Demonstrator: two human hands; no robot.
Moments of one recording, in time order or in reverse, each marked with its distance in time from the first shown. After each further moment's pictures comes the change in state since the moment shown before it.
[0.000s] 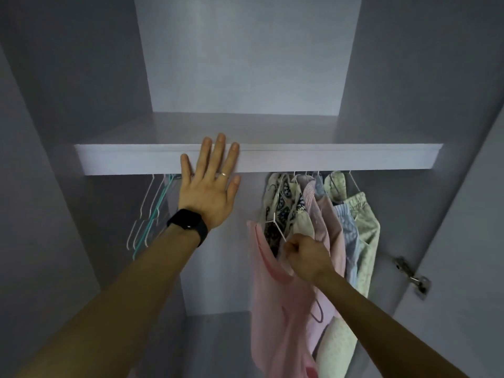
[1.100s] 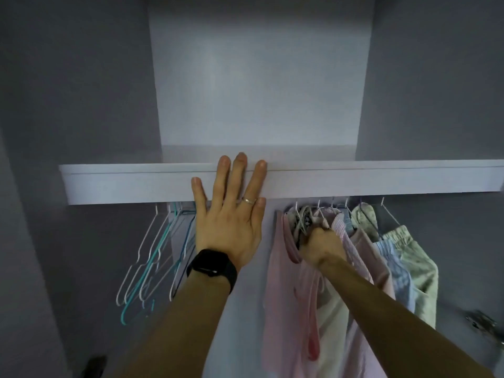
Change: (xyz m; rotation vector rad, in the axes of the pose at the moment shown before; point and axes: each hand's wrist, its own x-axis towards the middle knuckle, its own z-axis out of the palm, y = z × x) left_hand 0.015 -0.007 0.059 -0.012 0.361 -0.011; right_hand 0.168 -0.012 0.032 -0.185 0.229 0.083
